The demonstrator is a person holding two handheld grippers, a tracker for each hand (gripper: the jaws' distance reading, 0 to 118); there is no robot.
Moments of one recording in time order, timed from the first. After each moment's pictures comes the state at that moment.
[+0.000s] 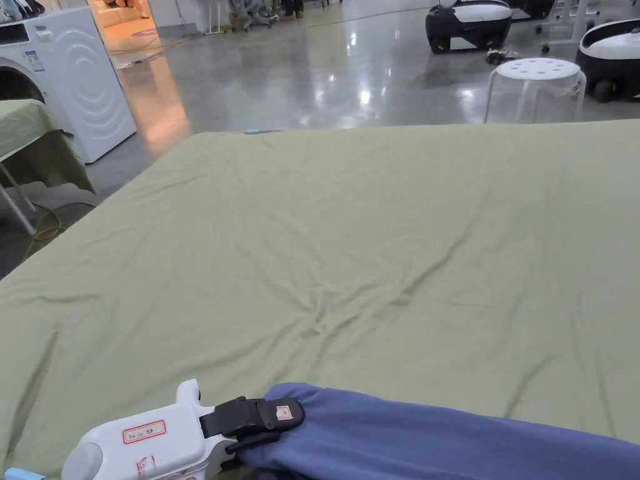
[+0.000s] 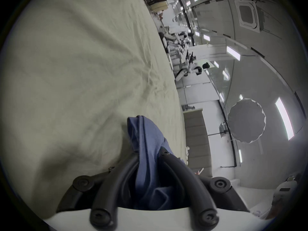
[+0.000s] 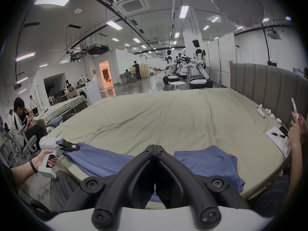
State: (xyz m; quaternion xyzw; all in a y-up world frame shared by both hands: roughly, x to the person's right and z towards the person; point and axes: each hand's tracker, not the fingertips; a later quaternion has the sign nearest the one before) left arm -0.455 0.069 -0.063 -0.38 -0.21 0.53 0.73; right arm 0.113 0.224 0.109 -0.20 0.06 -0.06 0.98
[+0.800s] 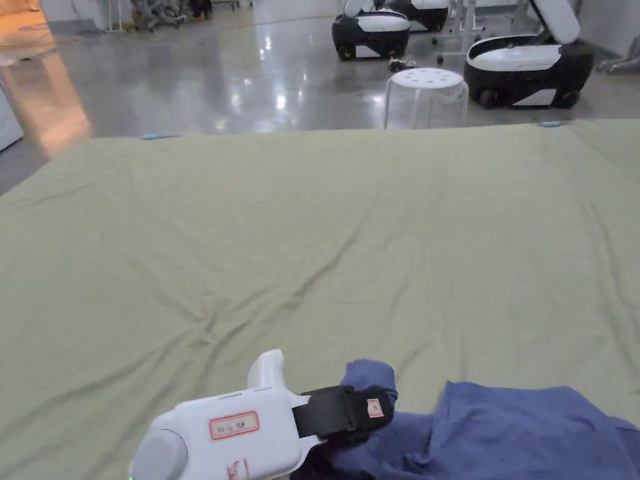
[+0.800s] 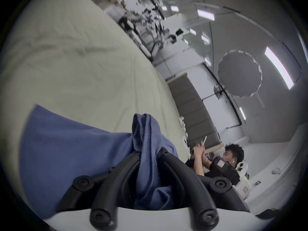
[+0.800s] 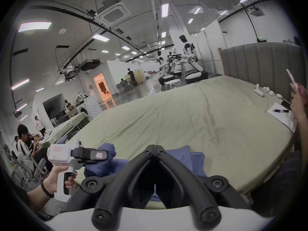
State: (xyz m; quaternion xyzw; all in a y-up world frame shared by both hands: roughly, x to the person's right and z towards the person) left arm -0.205 0.123 -0.074 -0.42 -0.37 0.37 0.74; right arm 0.134 0.222 0.124 -0.19 0.04 -0.15 0.97
